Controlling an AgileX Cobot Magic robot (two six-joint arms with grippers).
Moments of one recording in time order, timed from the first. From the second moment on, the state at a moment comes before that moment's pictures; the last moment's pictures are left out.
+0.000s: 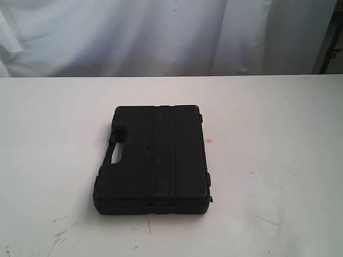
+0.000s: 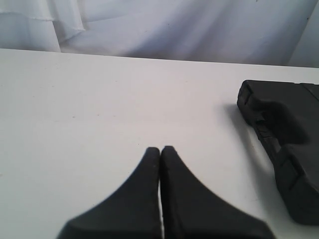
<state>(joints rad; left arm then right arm) -0.02 0.00 0.00 -0.02 0.36 -0.04 0.19 0.59 -0.40 -0.31 -0.07 0.37</state>
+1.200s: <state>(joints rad) -0.02 0.00 0.00 -0.02 0.36 -0.04 0.12 0.08 -0.28 -0.26 0.36 0.36</state>
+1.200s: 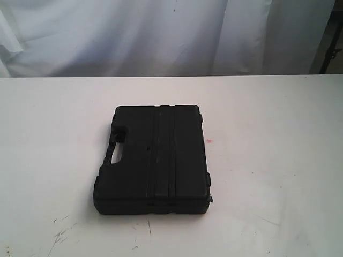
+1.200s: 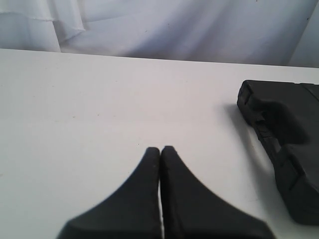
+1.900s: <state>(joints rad) -0.02 0.00 0.00 -0.02 0.36 -0.04 0.12 0.01 -0.11 0.16 0.28 -0.08</state>
